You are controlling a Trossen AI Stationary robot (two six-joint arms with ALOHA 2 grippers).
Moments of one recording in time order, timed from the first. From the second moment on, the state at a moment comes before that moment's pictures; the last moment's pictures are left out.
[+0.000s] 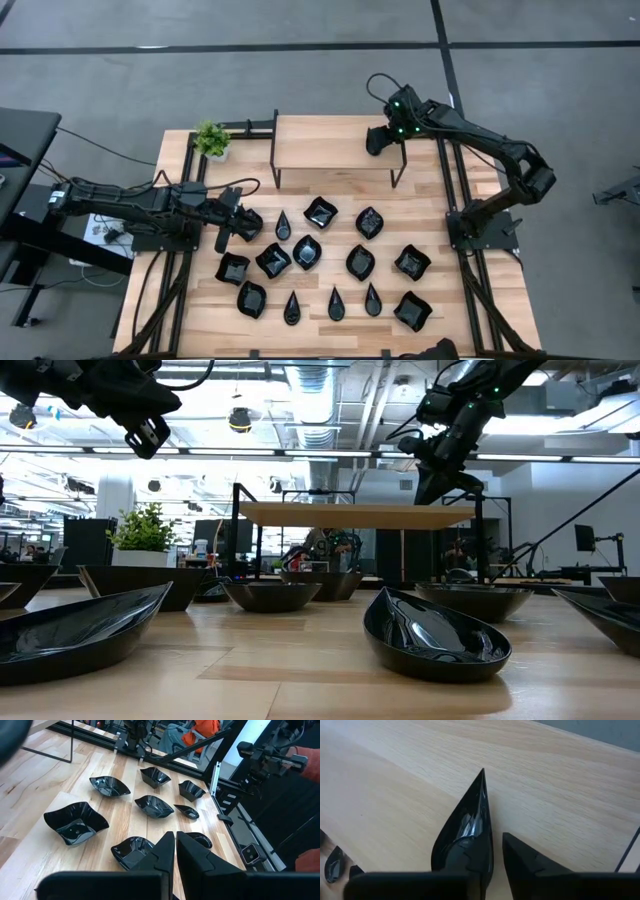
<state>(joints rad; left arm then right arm) -0.09 0.60 0.40 -0.07 0.11 -0.30 -0.78 1.43 1.17 -0.67 -0.13 0.36</state>
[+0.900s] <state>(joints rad) -0.09 0.60 0.40 -0.07 0.11 -0.32 -0.78 1.33 1.17 -0.67 -0.13 0.36</state>
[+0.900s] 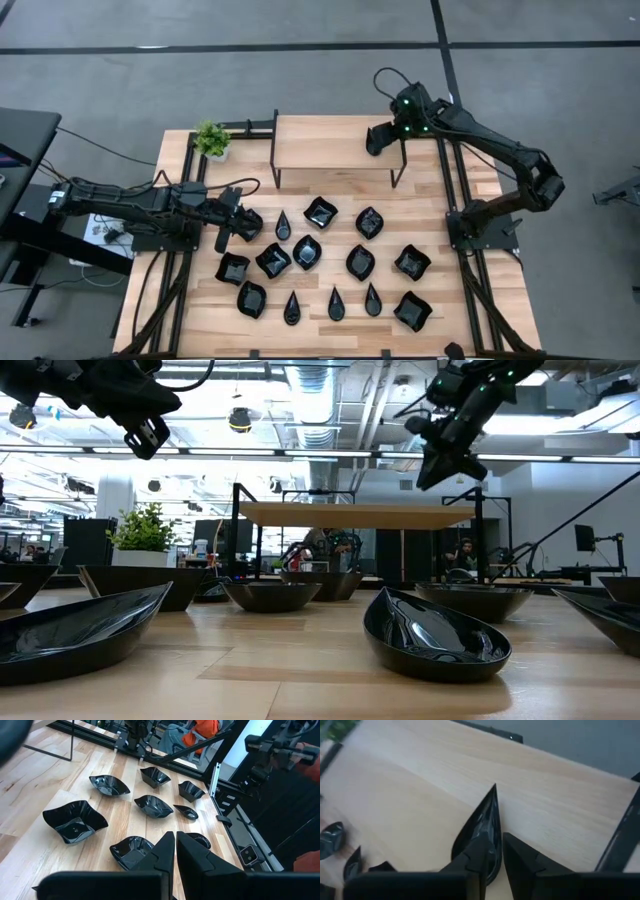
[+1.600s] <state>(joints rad) -0.09 0.60 0.40 -0.06 0.11 -0.35 -0.43 1.14 1.17 -0.81 -0.13 0.50</state>
